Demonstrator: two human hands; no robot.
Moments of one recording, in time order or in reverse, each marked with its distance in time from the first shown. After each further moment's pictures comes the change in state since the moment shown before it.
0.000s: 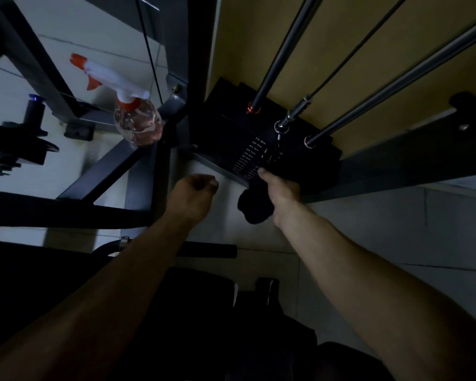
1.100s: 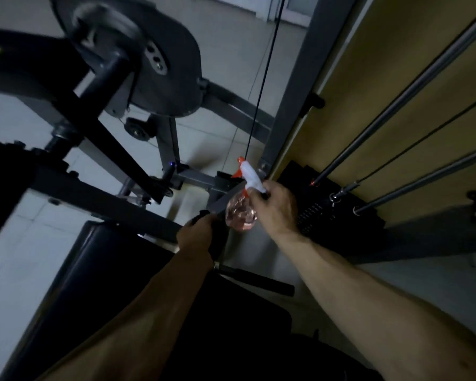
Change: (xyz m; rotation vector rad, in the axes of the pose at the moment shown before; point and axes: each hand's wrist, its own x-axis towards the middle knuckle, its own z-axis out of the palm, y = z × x) left_hand -0.103 0.017 -0.162 -0.893 0.437 -0.335; right_hand -0.180 -0.054 0.108 -0.545 -0.191 -1.047
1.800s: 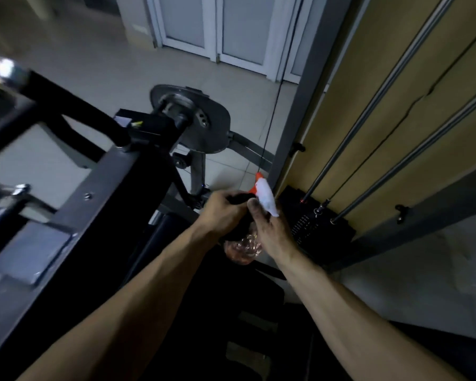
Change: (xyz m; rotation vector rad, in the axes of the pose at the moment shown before) left_hand -0.282 0.095 -0.091 0.463 -0.532 0.591; right_hand -0.203 -0.189 -0.139 0.482 -0.267 -0.096
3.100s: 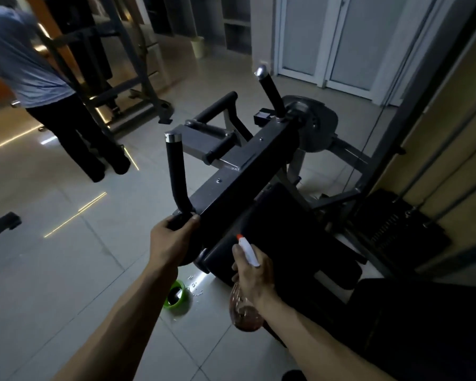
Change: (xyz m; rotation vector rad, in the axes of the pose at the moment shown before) left_hand -0.438 -0.068 -0.167 -0.120 0.888 0.006; right_hand -0.342 -0.014 0.223 -0.082 -0.276 0.062
